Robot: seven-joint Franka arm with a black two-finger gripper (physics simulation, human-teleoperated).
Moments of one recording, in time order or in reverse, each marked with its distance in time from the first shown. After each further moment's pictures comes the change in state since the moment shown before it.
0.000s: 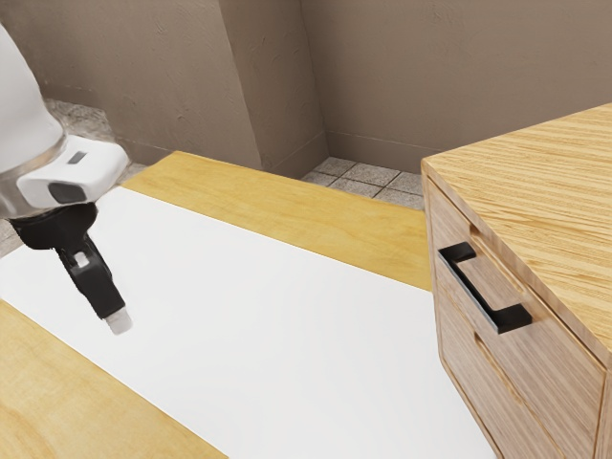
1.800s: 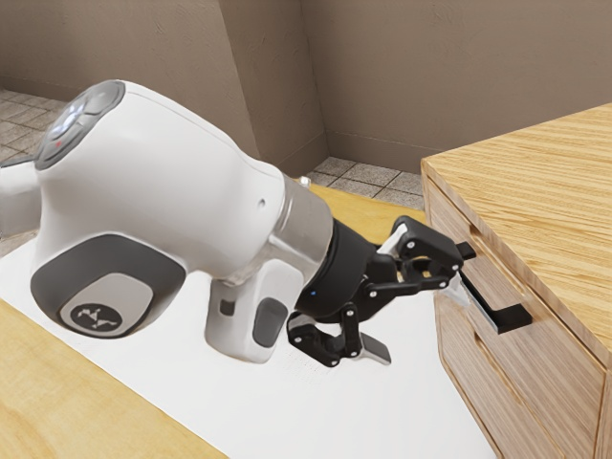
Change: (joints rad) arm -0.673 0.223 0.257 -0.013 0.165 0.819 1.462
